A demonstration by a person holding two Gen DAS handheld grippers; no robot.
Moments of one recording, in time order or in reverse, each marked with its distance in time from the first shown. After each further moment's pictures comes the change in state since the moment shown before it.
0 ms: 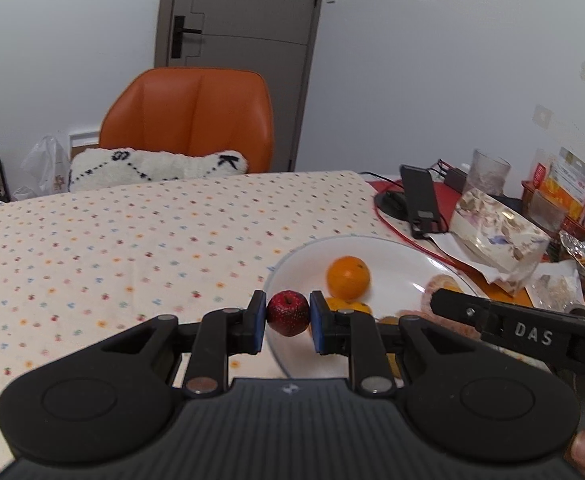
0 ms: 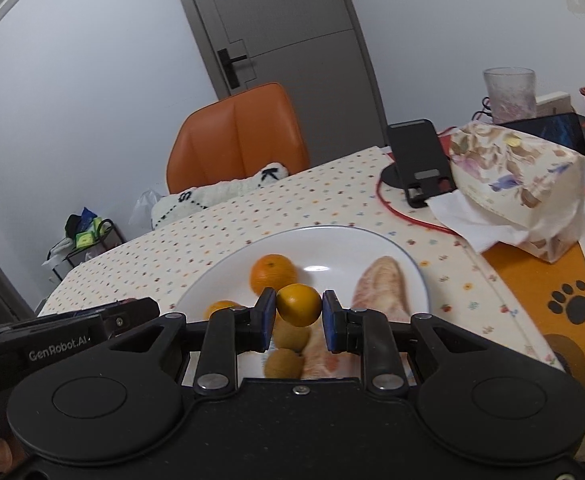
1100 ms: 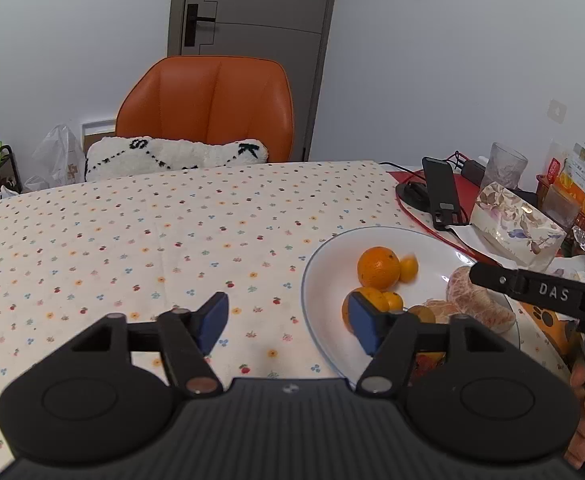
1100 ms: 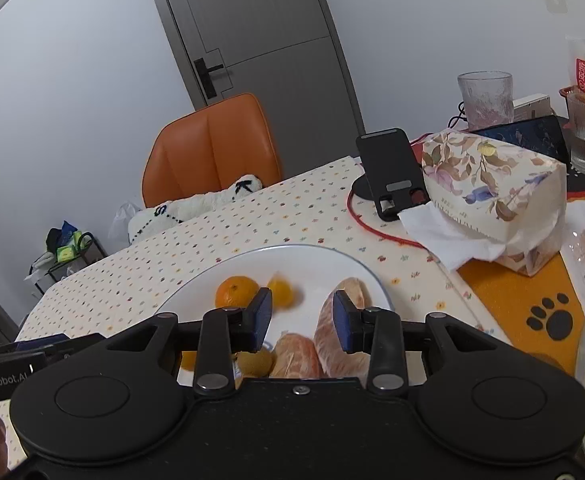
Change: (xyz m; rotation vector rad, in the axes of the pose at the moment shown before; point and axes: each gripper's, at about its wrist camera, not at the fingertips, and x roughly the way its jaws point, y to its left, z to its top) left arm -0.008 0.027 0.004 -0.012 0.038 0.042; right arm 0.005 -0.012 0.010 0.024 -0.022 -0.051
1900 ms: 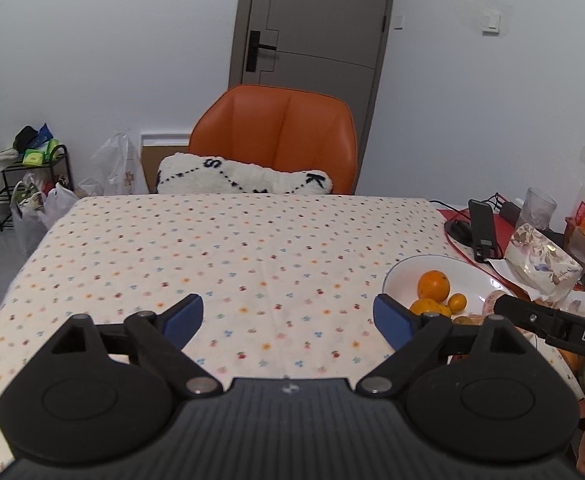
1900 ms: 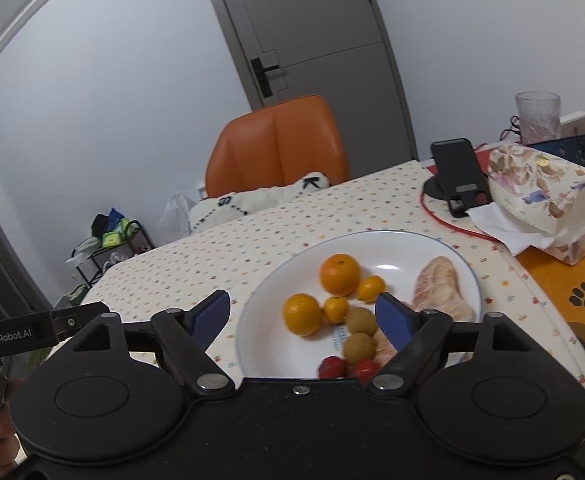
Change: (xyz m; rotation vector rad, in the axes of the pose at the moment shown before) left arm -0.077 0.052 -0.006 -0.091 -0.080 0.120; right arm -0.045 0.058 -0.015 -0.067 -0.008 0.131
